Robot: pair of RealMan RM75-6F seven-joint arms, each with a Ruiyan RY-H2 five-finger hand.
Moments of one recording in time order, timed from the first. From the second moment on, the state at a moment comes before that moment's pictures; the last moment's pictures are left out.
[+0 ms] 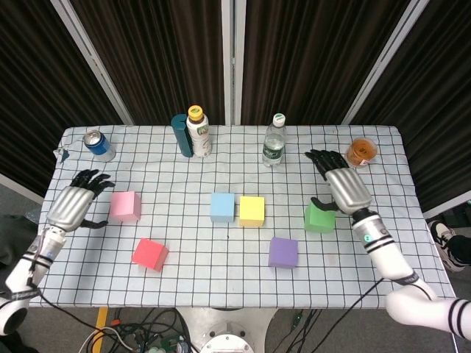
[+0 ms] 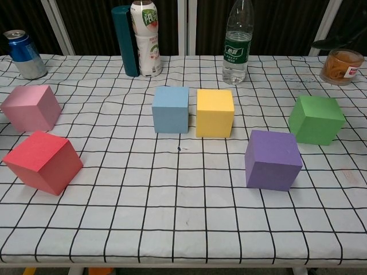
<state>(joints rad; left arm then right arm) -0.48 -1.20 -0.13 -1.39 1.47 1.03 -0.13 0.68 -1.10 0.18 -1.74 -1.15 1.05 -0.06</state>
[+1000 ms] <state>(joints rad) -0.62 -1.42 -0.13 -1.16 1.30 0.84 -0.01 0.51 -1.03 0.11 -1.72 -1.34 1.10 0.12</state>
